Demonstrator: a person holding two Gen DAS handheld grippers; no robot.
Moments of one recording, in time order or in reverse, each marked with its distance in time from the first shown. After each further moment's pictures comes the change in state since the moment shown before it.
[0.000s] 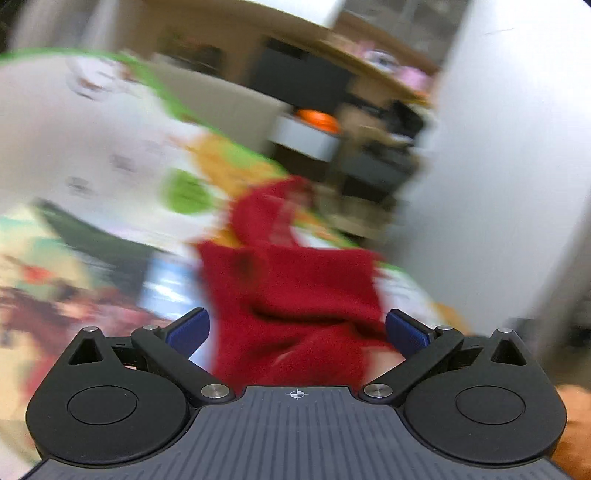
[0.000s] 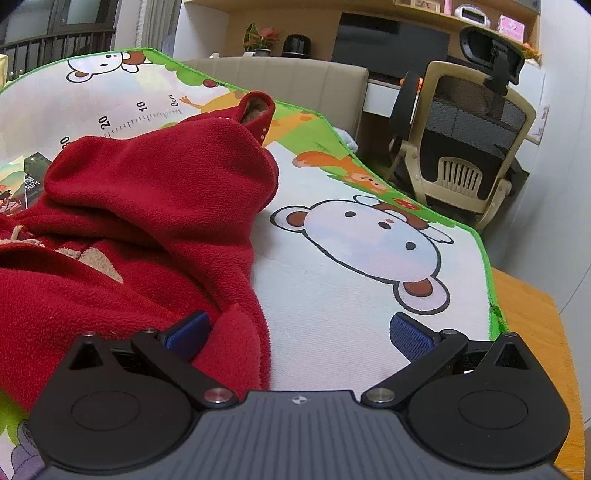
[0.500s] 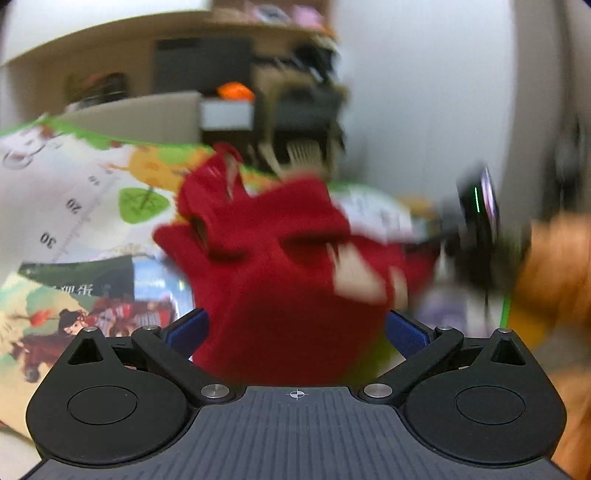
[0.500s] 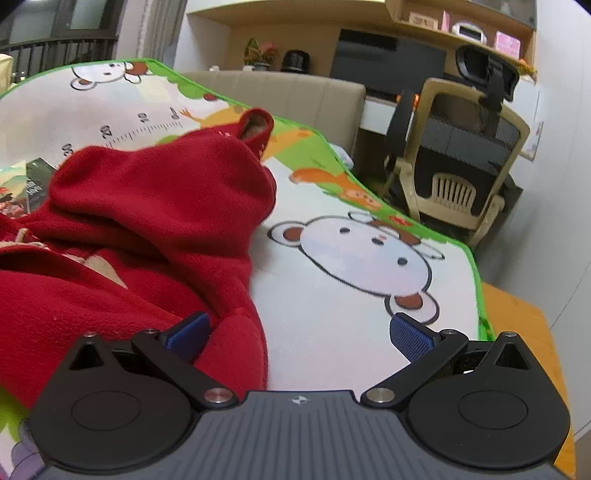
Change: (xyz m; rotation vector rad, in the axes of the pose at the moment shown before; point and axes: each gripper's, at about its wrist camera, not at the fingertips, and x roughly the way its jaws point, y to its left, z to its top) left arm -0.018 -0.040 -0.075 0.535 0.217 0.048; right arm -0.019 0.000 0.002 -0.024 -0.065 -0.012
